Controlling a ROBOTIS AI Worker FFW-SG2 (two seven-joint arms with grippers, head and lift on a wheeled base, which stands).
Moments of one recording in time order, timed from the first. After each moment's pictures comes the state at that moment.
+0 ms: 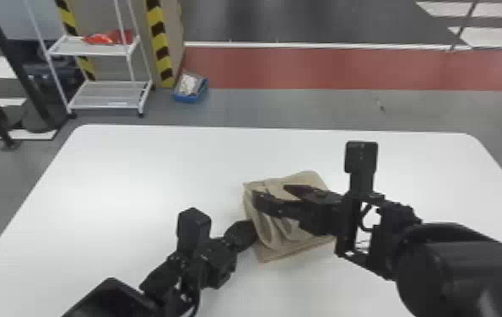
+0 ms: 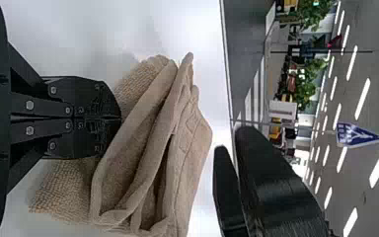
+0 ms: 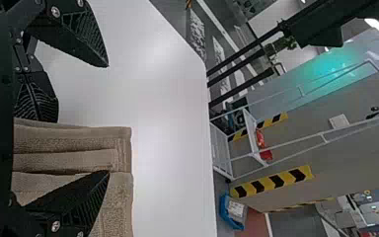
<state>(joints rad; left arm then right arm) 0.08 0.29 -0.44 -1.62 0.25 0.23 -0.19 0.02 0.00 0.08 -1.97 -0.25 0.94 0.45</state>
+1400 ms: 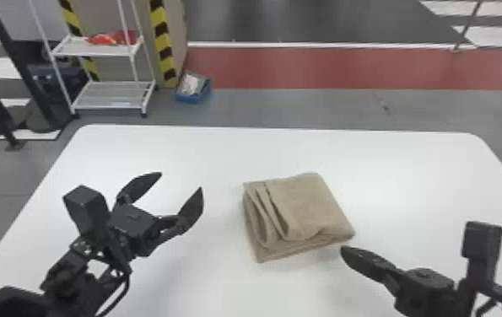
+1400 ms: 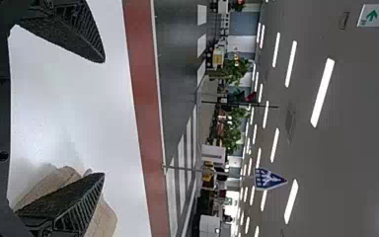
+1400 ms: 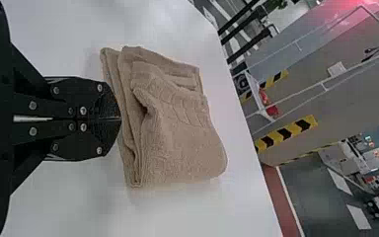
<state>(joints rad) 0.25 0.37 -0.14 -1.84 0.35 0.04 -0.22 0.41 -0.04 -0.23 -2.20 -0.25 0.93 0.63</state>
